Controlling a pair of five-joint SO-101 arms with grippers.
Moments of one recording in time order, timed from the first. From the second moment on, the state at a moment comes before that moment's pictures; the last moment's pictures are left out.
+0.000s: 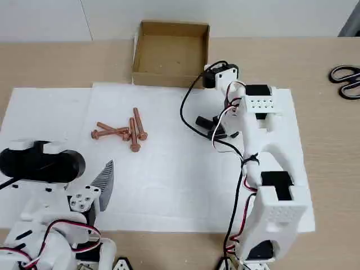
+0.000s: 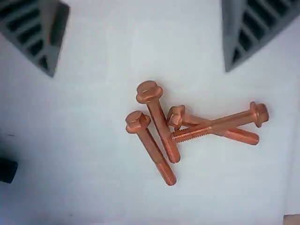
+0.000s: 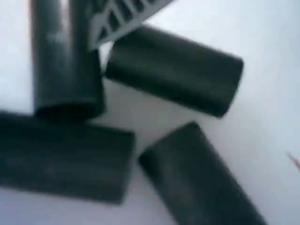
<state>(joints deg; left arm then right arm) -1.8 -81.6 29.6 94.0 2.1 -5.2 21.1 -4.5 67.7 25.5</state>
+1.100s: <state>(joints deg) -1.8 -81.6 29.6 94.0 2.1 -5.5 28.3 -5.5 62.5 25.6</state>
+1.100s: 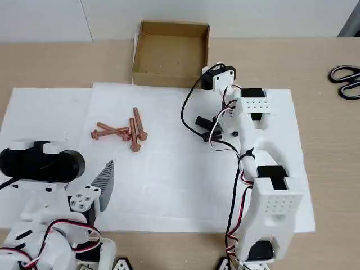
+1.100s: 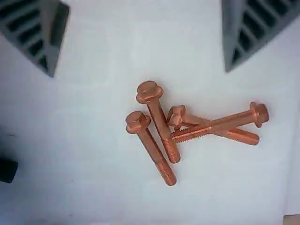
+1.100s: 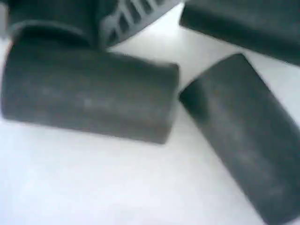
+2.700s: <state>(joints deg) -1.8 -81.6 29.6 94.0 2.1 -7.4 35.9 -28.0 96.1 14.7</state>
